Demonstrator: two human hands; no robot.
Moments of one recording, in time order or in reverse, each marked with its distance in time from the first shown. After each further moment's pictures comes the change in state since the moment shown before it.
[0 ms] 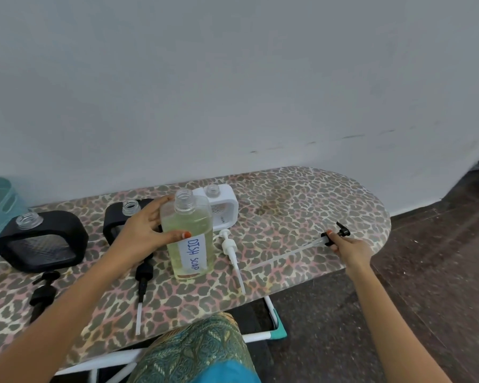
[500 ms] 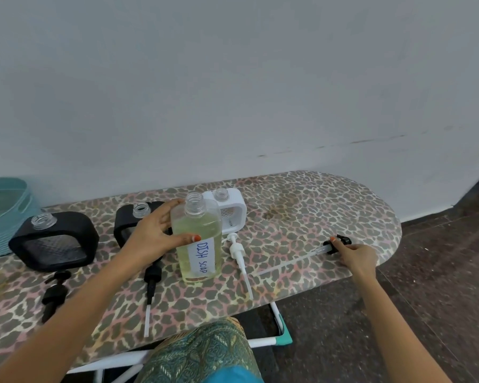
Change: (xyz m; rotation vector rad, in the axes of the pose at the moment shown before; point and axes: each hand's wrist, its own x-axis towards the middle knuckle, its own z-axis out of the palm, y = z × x) left_hand 0.001 -0.001 -0.002 -0.019 -0.018 -0.015; right_hand -0.010 -0.003 0.006 -0.300 -0.009 -0.142
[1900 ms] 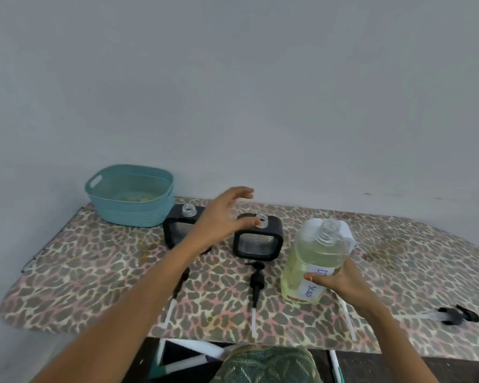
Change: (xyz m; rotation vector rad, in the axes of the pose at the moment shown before) left_hand -0.026 0.003 -0.107 0.144 0.198 0.171; right_hand -0.127 -0.095 0.140 0.019 -0.858 -0.622
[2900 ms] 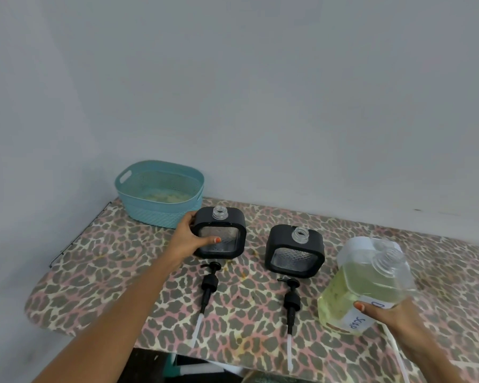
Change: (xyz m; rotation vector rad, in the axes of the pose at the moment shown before) left_hand -0.012 -0.141 -0.073 -0.154 0.357 -0.400; right_hand 0.001 -0.003 0.013 0.213 0.066 0.053
